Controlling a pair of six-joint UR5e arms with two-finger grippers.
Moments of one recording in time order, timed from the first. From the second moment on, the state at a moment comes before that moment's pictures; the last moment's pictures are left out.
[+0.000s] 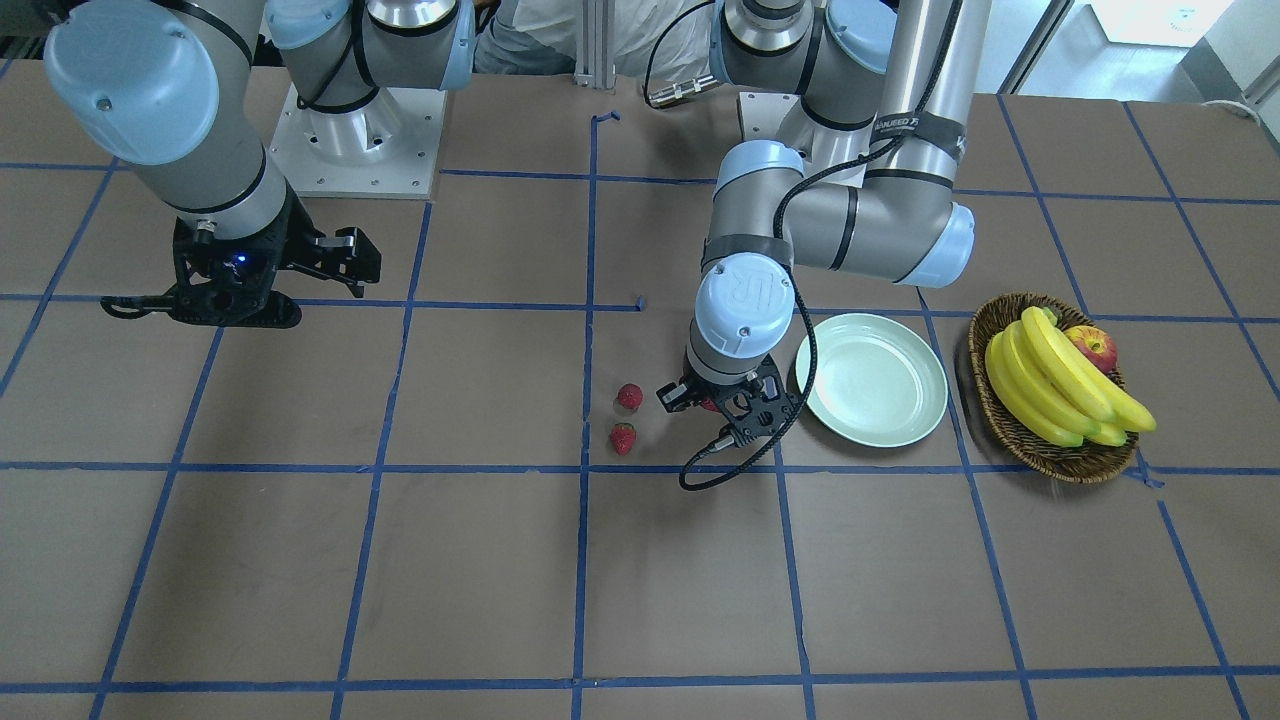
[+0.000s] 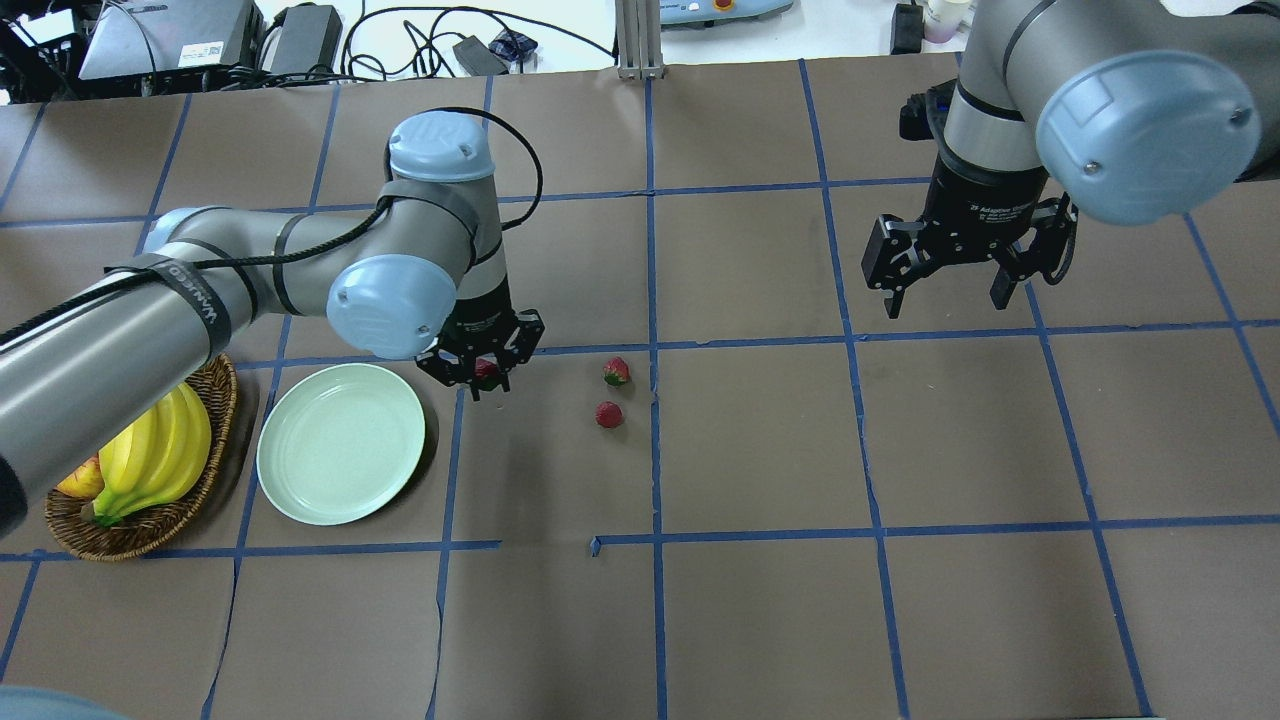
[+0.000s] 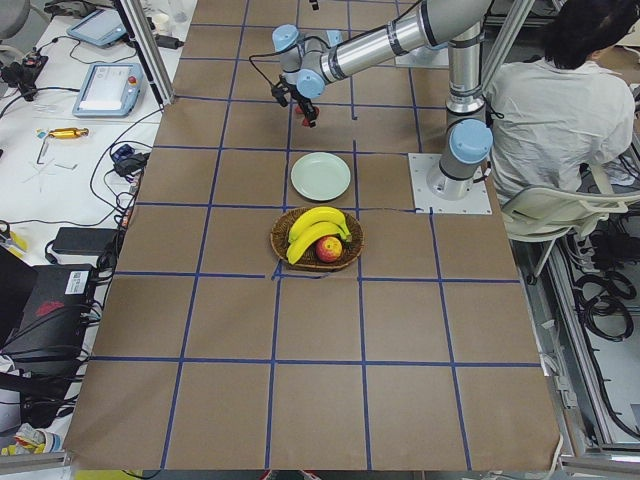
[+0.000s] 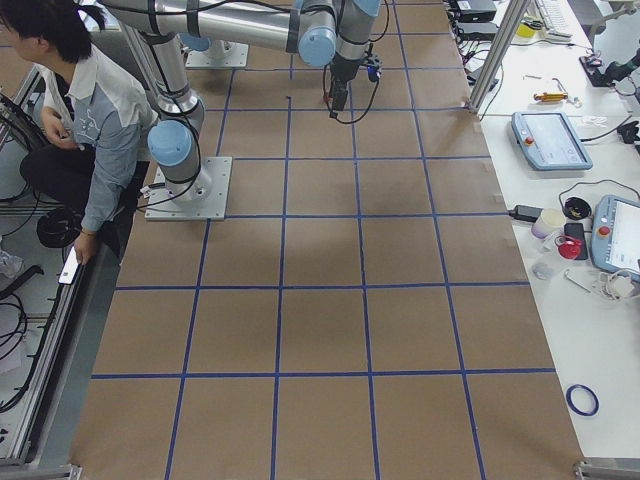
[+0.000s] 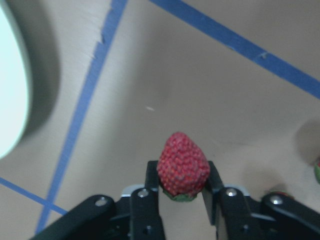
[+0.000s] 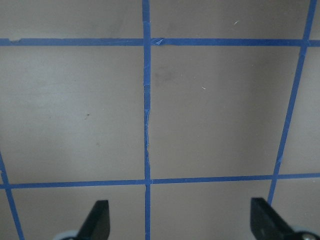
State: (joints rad) left arm -1.69 -1.88 -1.80 -1.29 1.65 -0.48; right arm 1.56 -1.49 1.67 -1.54 -1.64 -0.01
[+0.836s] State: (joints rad) left arm -1.43 -1.86 -1.85 -1.38 1.77 0.14; right arm 1.56 -1.49 1.66 -1.54 -1.64 -0.01
